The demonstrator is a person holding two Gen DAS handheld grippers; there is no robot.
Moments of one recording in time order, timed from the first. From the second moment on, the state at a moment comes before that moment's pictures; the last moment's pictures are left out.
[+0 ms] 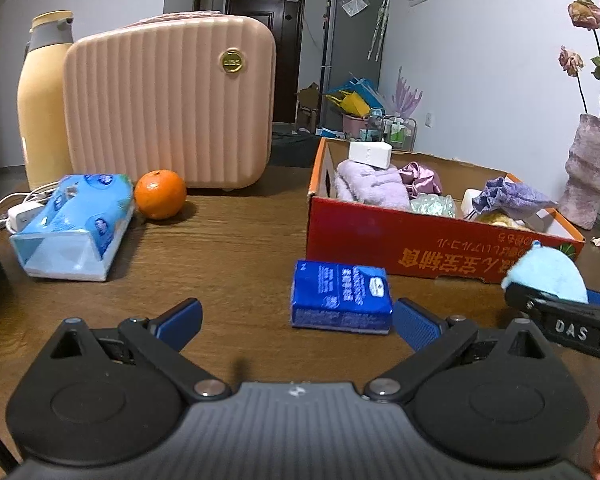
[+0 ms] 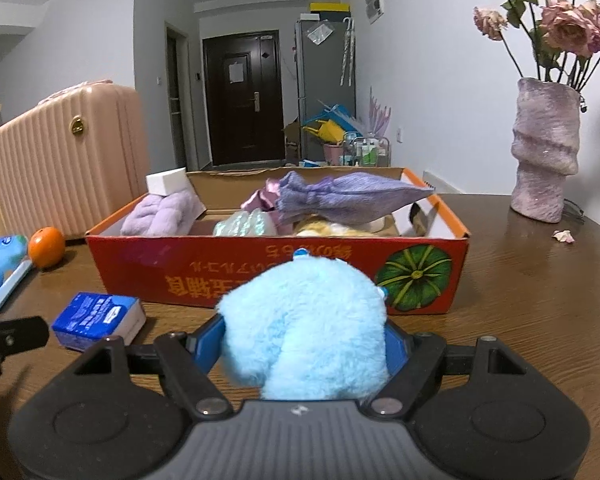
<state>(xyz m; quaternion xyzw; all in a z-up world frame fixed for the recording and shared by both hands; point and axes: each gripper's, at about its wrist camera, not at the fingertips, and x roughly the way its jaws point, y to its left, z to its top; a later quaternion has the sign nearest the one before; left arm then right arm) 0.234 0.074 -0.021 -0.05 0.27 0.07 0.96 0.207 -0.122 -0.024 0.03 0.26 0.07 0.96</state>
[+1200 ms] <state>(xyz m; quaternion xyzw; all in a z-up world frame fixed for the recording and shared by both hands) 0.333 0.047 -0.055 -0.02 0.38 0.07 0.92 0.209 -0.142 -0.025 0.02 0.25 0.07 0.96</state>
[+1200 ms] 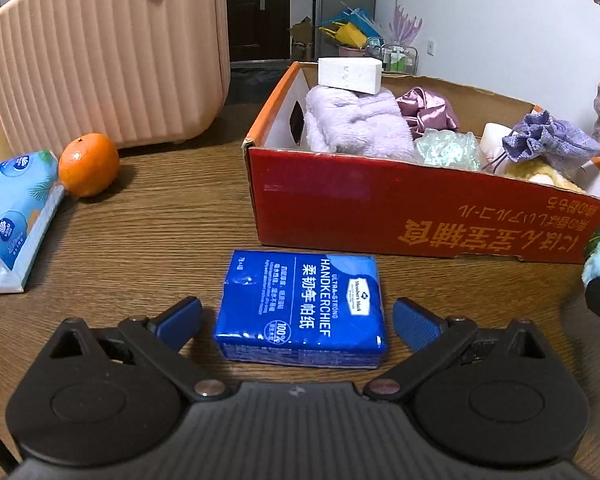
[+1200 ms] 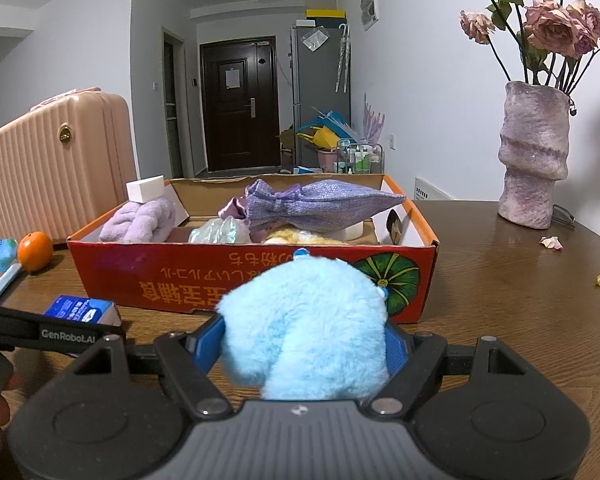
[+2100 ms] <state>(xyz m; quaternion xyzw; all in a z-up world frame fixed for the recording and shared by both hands) 0.300 0.049 -0.022 -0.05 0.29 0.07 0.95 0.202 -0.137 -0.021 0.02 0.24 0.09 0.97</state>
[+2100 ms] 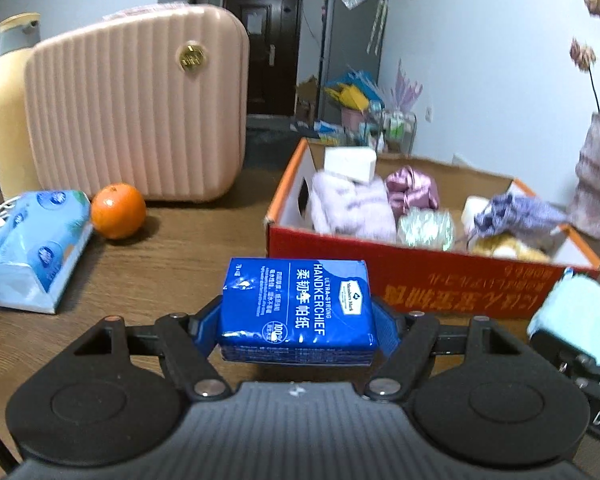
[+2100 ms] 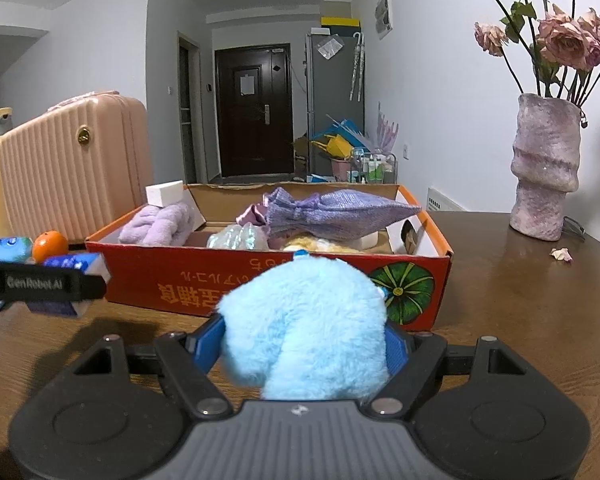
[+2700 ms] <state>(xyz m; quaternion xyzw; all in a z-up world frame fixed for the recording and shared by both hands) 0.260 0.034 0.022 -0.06 0.18 0.06 0.98 0.178 -0.141 0.004 0.02 0.16 0.12 0.98</state>
